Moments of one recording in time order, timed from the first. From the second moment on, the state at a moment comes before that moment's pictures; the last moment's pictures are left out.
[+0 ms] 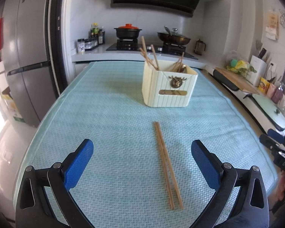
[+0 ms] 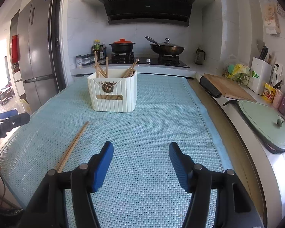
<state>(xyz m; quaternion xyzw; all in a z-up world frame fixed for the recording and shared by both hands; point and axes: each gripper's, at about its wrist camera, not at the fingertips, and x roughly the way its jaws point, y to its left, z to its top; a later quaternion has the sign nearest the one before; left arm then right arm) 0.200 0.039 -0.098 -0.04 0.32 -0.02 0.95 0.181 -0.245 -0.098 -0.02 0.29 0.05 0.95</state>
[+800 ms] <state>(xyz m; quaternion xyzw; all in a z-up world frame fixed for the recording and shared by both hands) 0.188 0.096 -0.135 -0.09 0.34 0.04 0.93 0.298 -0.085 -0.191 0.01 0.49 0.25 0.83</state>
